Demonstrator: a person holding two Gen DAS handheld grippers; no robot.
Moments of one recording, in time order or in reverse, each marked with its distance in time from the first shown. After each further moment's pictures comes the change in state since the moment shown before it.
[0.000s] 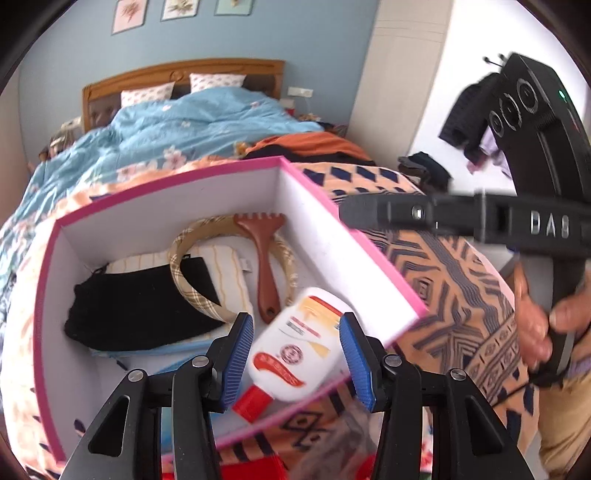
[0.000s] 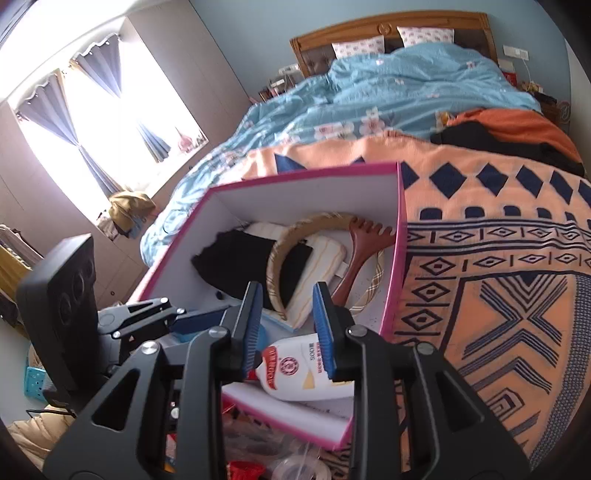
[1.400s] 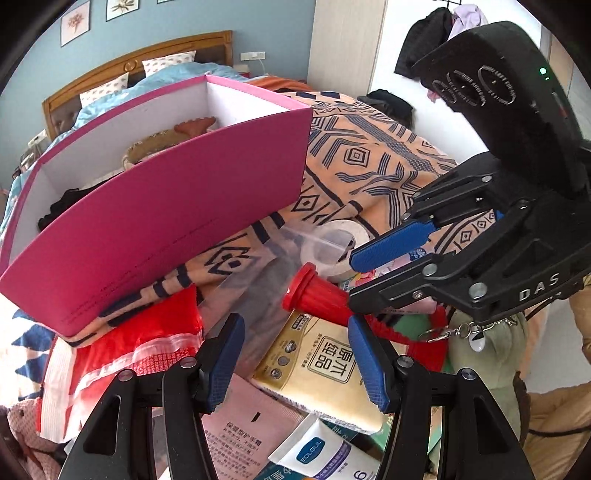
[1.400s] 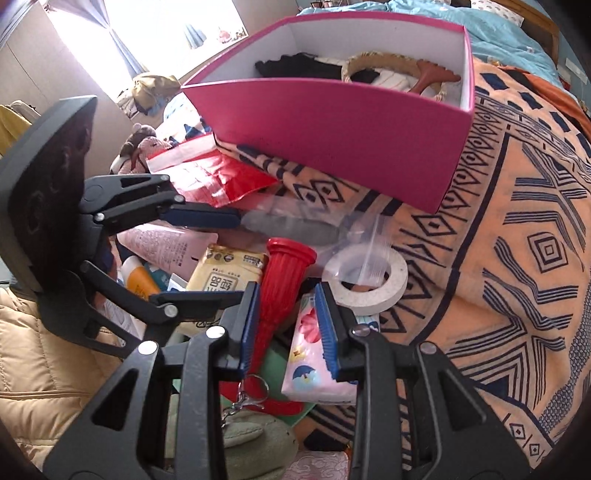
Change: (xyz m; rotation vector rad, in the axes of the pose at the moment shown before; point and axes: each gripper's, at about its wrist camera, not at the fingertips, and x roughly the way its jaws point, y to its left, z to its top) left arm -0.022 -0.056 -0.130 0.156 0.156 -0.033; right arm -0.002 0.039 -0.164 -0.225 0.398 0.017
